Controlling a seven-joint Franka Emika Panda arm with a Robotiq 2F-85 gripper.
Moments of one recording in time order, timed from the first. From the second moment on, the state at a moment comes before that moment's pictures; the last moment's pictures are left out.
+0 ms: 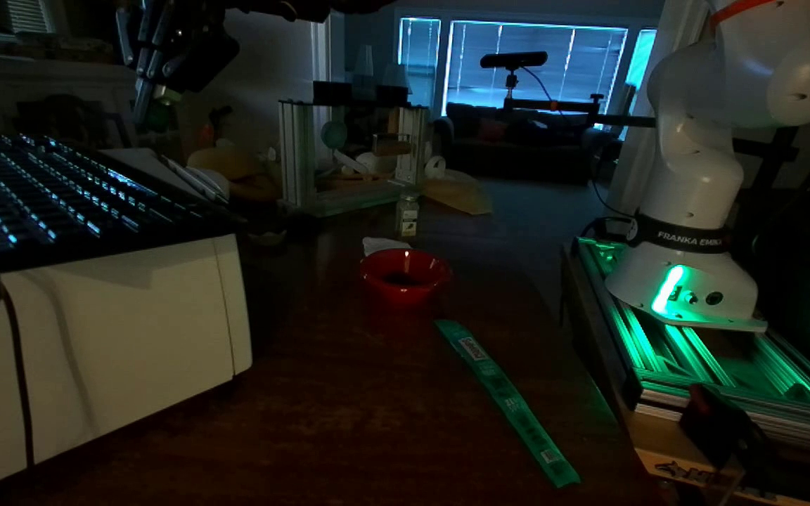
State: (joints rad) arm 0.28 0.20 0.25 -1.96 0.24 2.52 -1.03
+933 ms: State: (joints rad) arm 0.26 0.29 0.29 -1.91 0.17 2.57 -0.92
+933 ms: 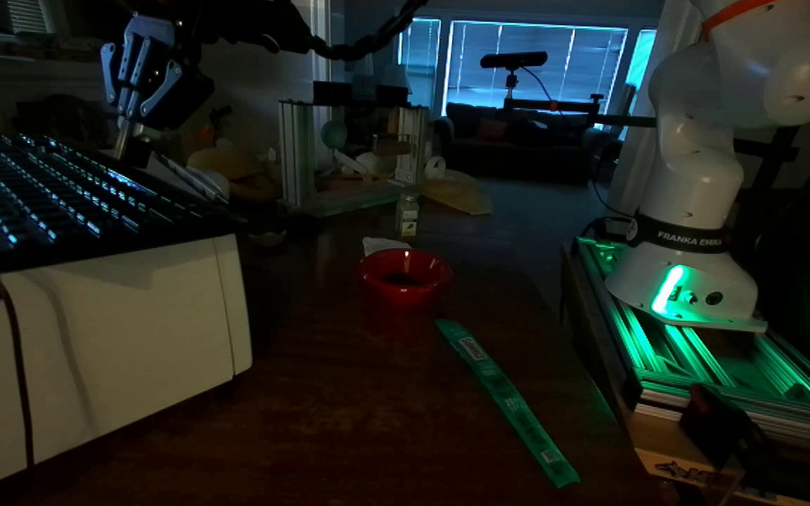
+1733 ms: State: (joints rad) arm 0.23 0.32 0.33 -1.91 0.17 2.61 -0.92
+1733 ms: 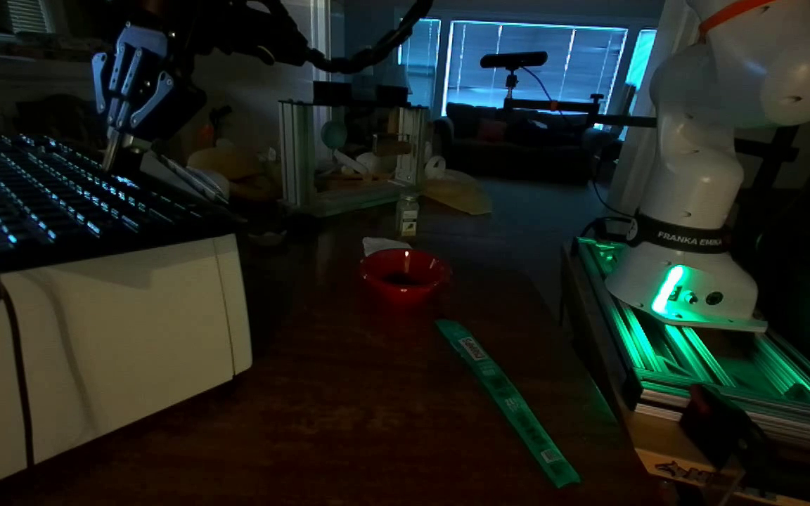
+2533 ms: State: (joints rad) arm 0.23 0.31 0.33 -1.89 0.15 2.62 -0.91
